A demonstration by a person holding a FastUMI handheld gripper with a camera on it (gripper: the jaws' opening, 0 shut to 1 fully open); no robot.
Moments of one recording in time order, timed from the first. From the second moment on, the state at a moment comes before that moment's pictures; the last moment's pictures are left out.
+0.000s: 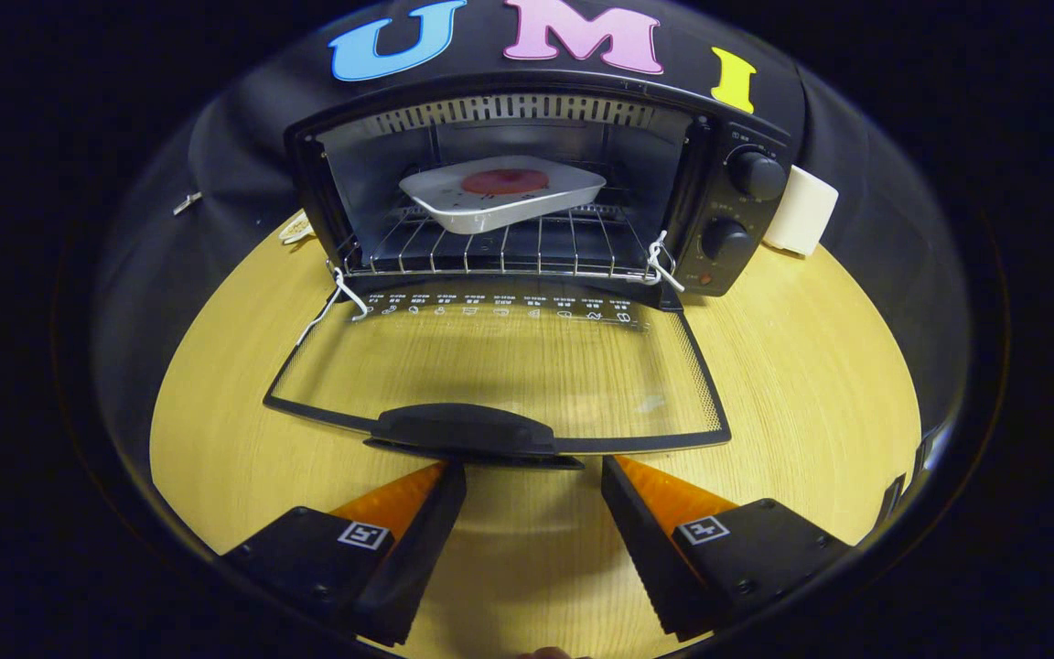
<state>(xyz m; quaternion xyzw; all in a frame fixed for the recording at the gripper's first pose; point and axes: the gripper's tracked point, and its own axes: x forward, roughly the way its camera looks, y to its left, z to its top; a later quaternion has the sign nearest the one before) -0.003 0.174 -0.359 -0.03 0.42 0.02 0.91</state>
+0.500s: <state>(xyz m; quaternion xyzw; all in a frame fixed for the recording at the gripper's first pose) 0.001 0.188 -0.303 -0.09 0.37 0.08 0.92</state>
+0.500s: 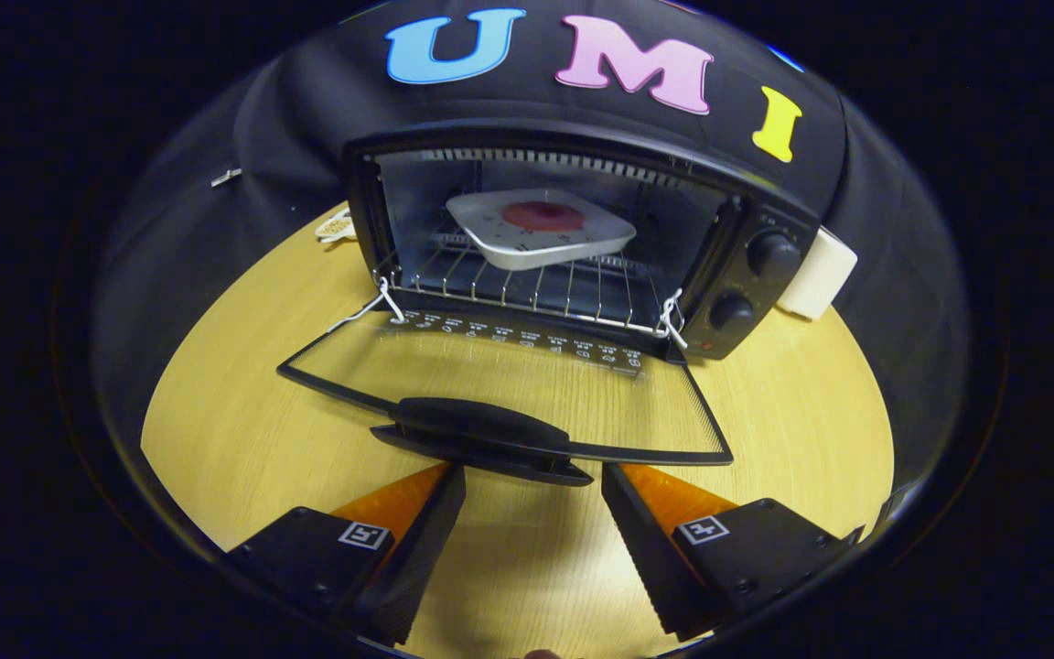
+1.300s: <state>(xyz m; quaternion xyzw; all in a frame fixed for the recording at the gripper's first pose) 0.088 0.165 -0.112 -0.02 0.18 0.09 0.98</state>
